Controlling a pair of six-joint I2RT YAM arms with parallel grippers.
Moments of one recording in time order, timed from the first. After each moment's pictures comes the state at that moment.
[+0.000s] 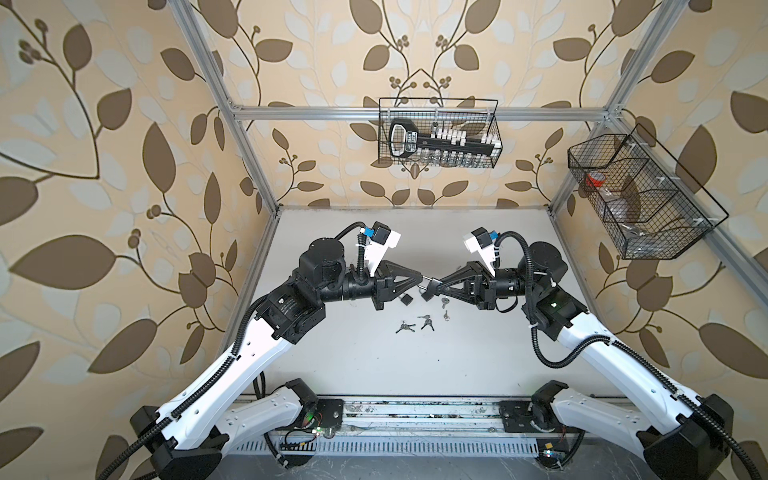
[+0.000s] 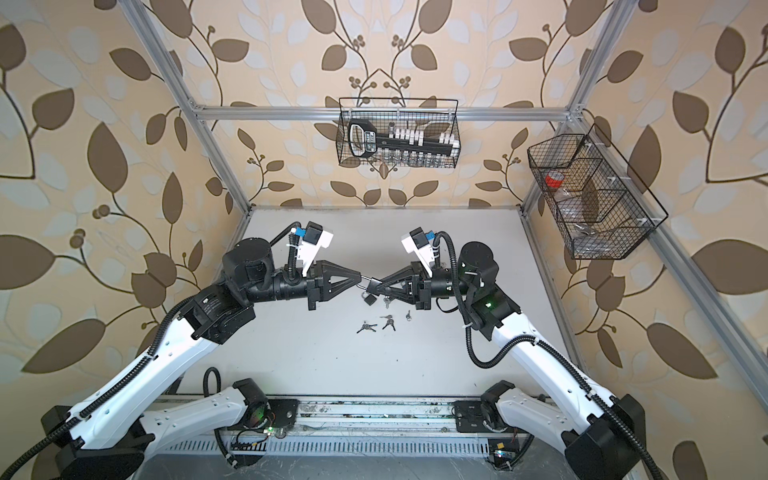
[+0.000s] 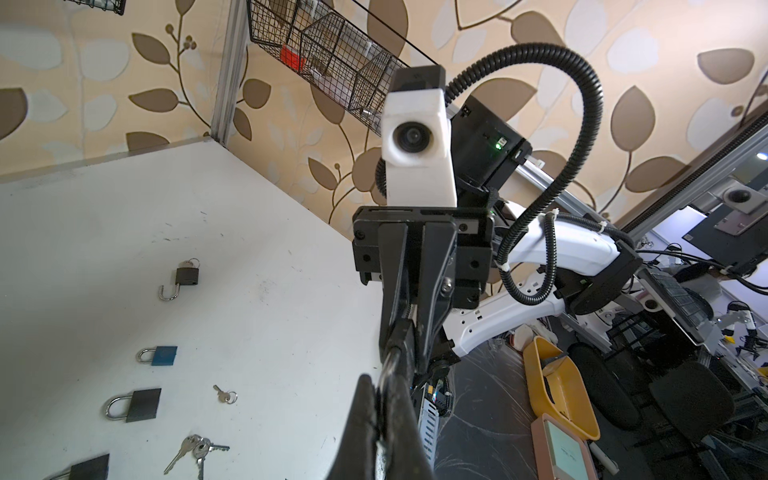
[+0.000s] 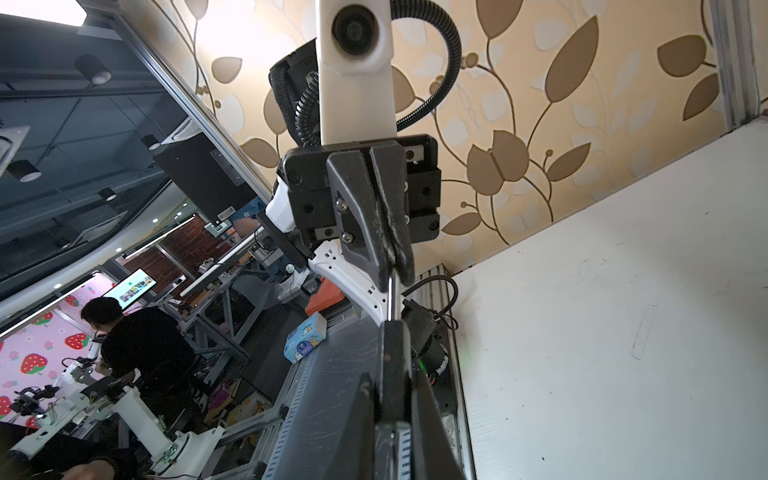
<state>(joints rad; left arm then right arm) -0.67 0.98 1.15 -0.34 0.66 -0.39 0.51 1.06 0.89 0.24 -1.08 0.65</state>
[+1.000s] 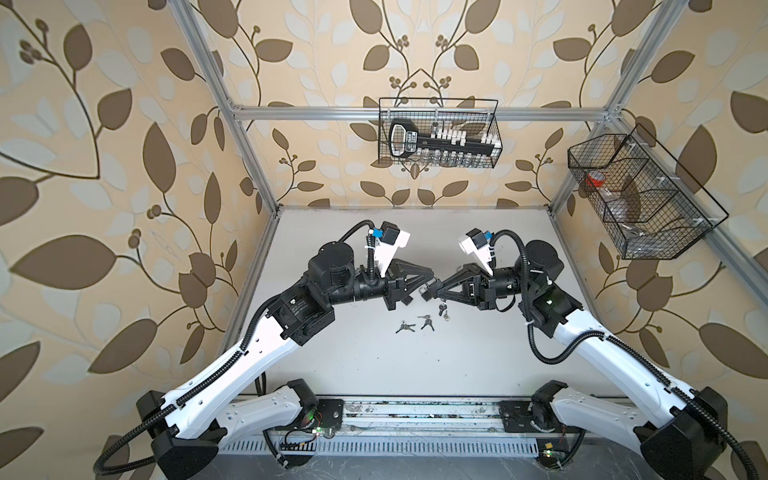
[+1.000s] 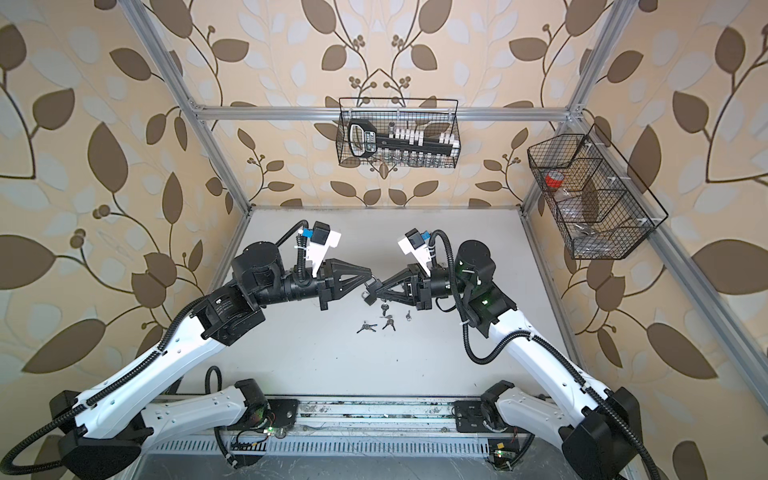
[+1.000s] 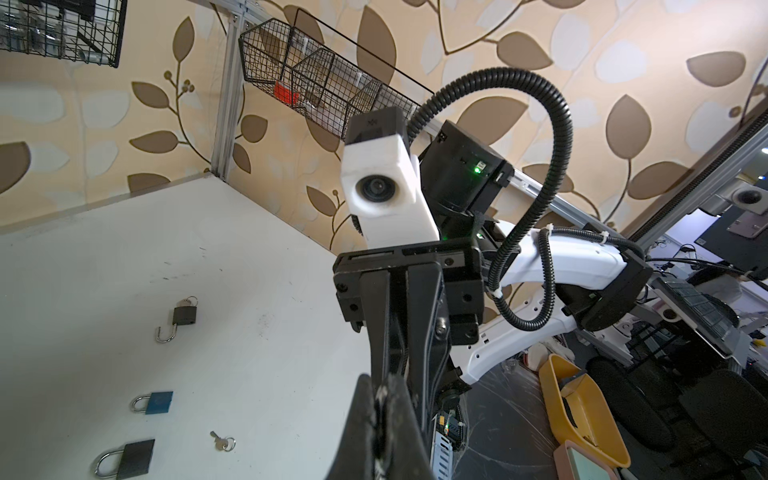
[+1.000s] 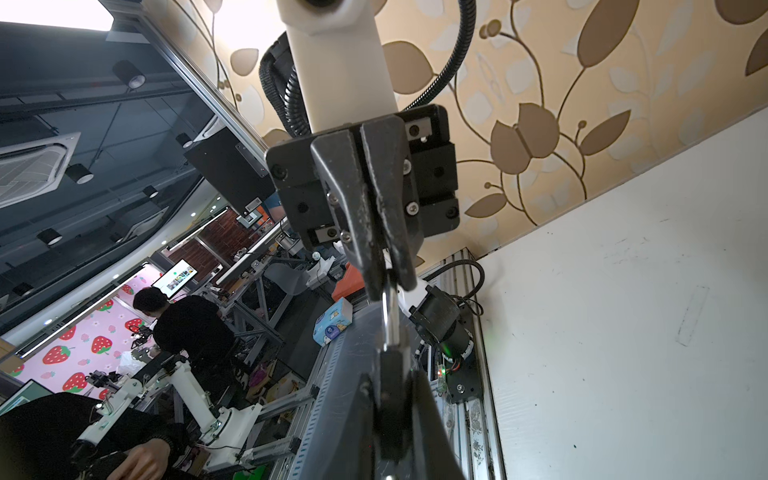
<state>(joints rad) -0.79 1.01 1.12 -0.23 0.51 -0.39 0.51 1.08 0.89 0.24 -1.15 0.67</state>
